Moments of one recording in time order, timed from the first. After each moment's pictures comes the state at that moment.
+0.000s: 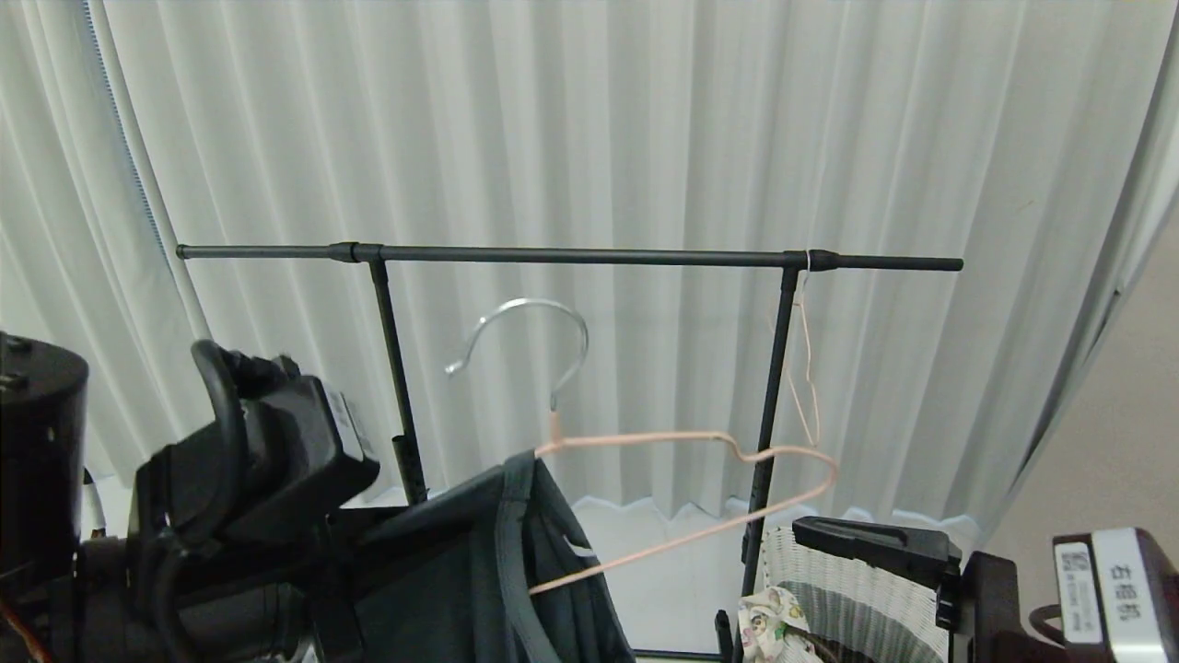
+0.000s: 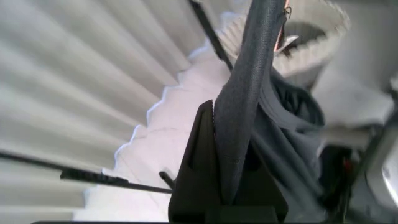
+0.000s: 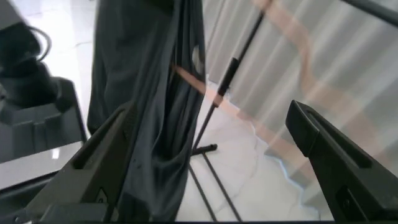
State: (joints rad) left arm -0.69 1.18 -0.69 -0.02 -0.08 0.39; right arm 1.18 1.32 -0.32 -0.91 -0.05 -0.08
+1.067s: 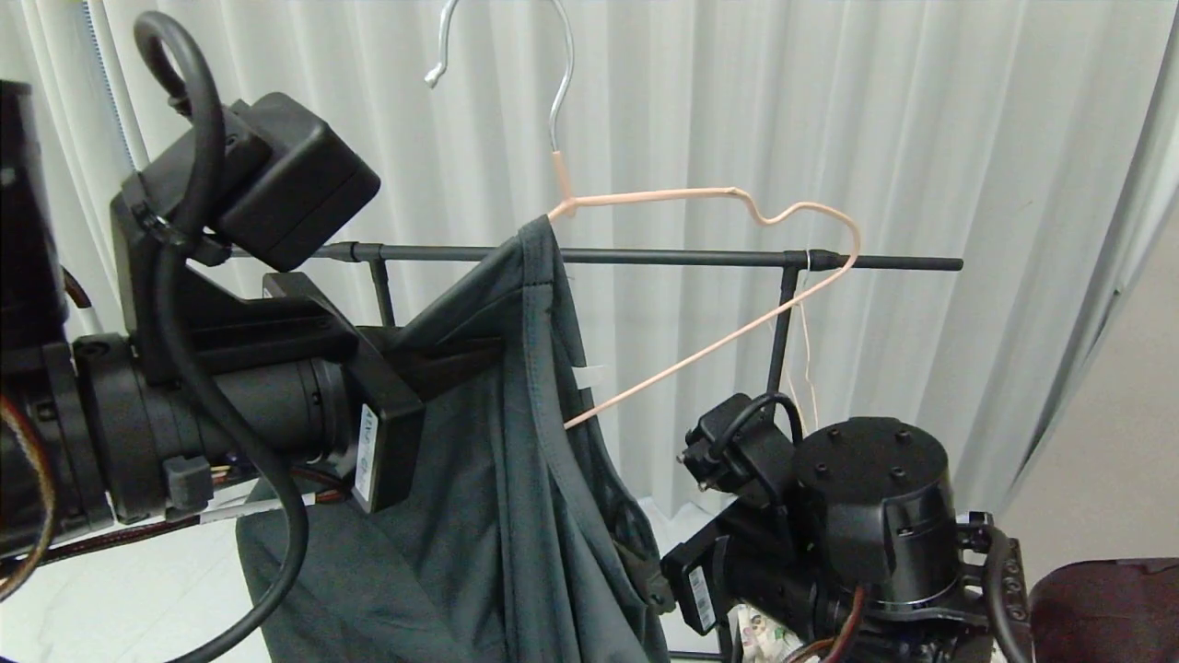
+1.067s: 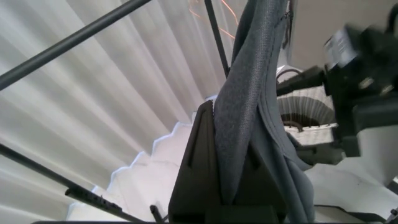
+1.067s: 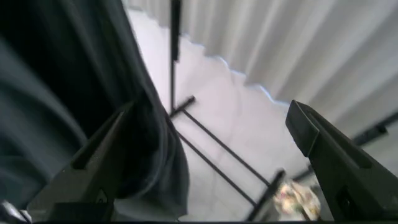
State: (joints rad) left arm -0.73 1.28 -0.98 -0.02 0.03 0.25; right arm 1.07 1.76 -0.75 -0.62 -0.31 0.14
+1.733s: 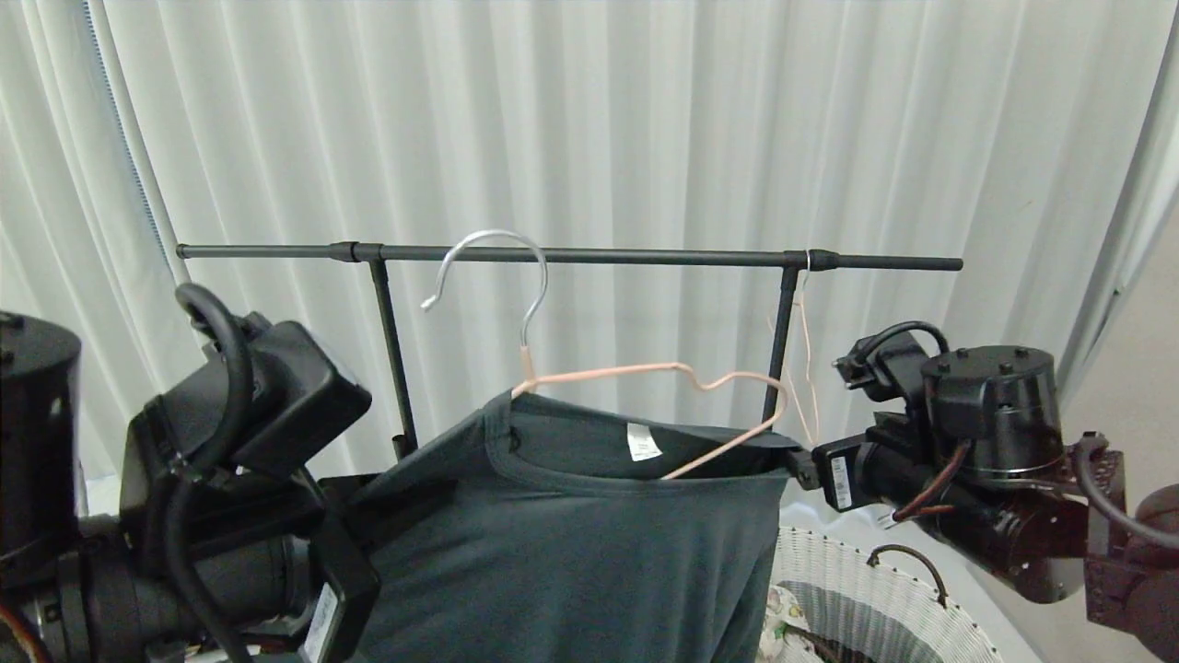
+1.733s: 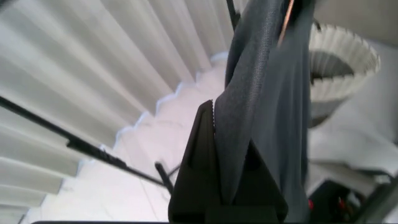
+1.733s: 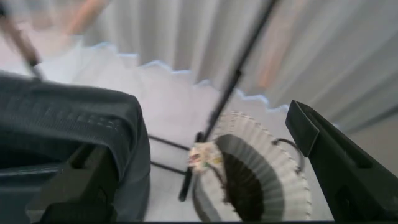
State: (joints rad) left arm -0.72 1.18 -0.71 -0.01 0.08 0.25; right arm 0.70 1.64 -0.69 -0.52 -0.48 0.09
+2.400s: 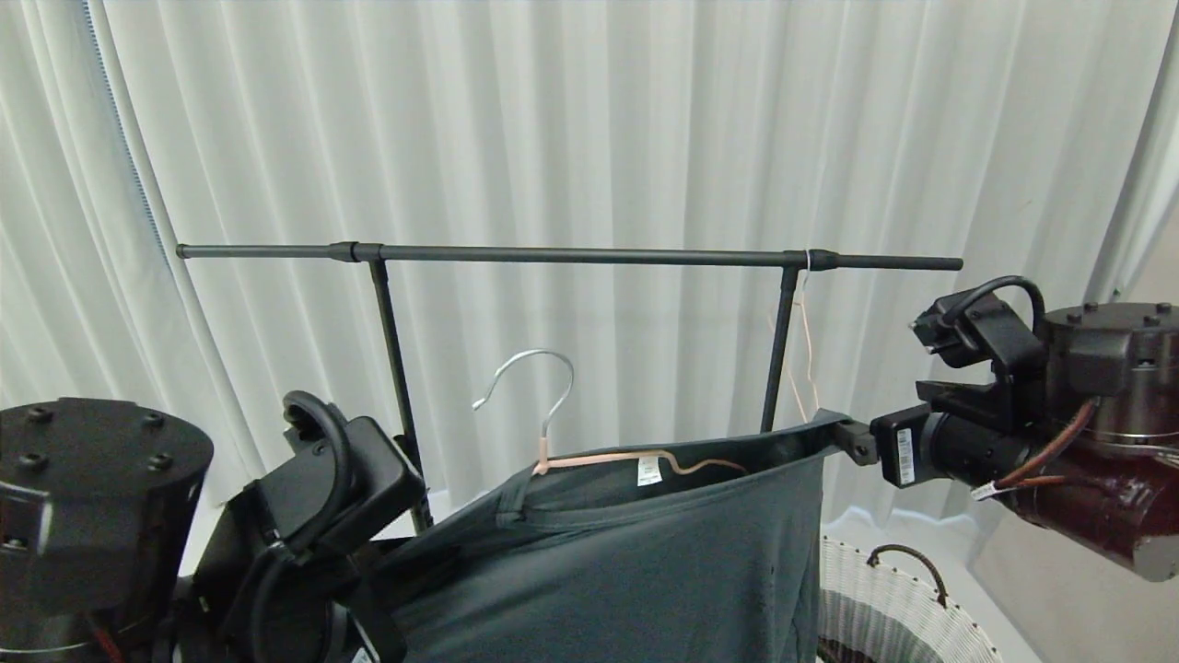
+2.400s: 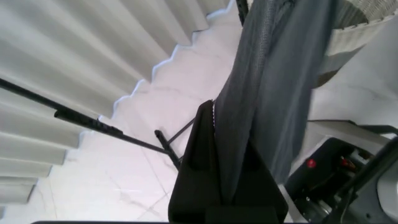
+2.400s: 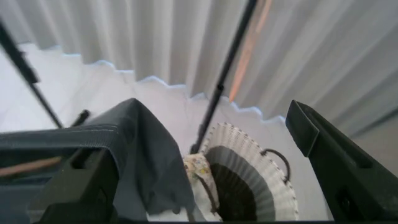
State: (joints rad) left arm -0.74 1.24 -0.62 -0.02 0.11 0.25; right arm 0.63 1.49 -0.68 -0.47 -0.34 0.03
